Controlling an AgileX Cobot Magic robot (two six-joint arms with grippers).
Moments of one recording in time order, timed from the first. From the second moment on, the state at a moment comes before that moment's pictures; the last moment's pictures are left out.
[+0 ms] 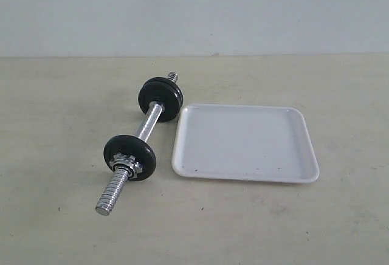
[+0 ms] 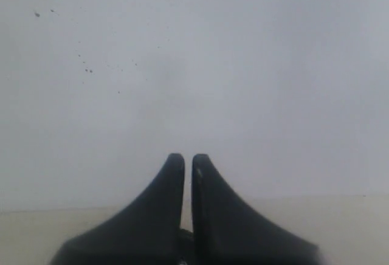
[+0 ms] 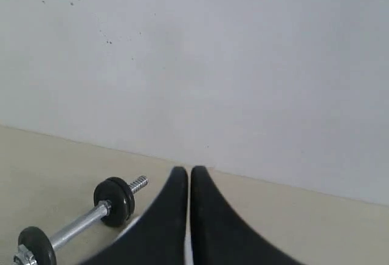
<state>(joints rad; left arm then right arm) -0.42 0.17 -0.29 1.22 0.08 -1.37 0.36 0.24 -0.54 0.08 0.38 -0.05</state>
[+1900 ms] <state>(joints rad) -0.42 0.16 -0.01 1.44 -0.15 -1.33 0.36 0.04 0.00 0.16 0.15 -0.14</state>
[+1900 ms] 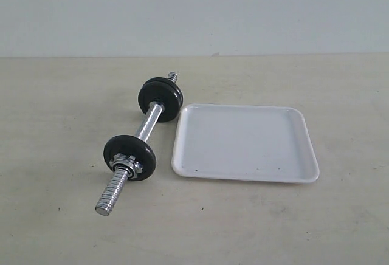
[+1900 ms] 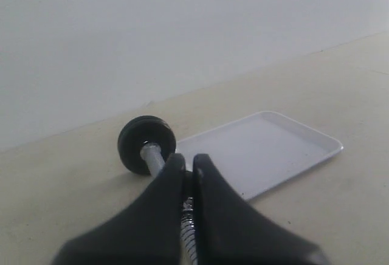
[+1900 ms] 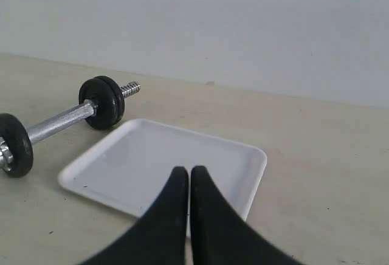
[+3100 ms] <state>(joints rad) -0.42 0.16 0.00 1.44 -0.19 -1.33 0.36 0.04 0.00 0.28 0.20 0.03</state>
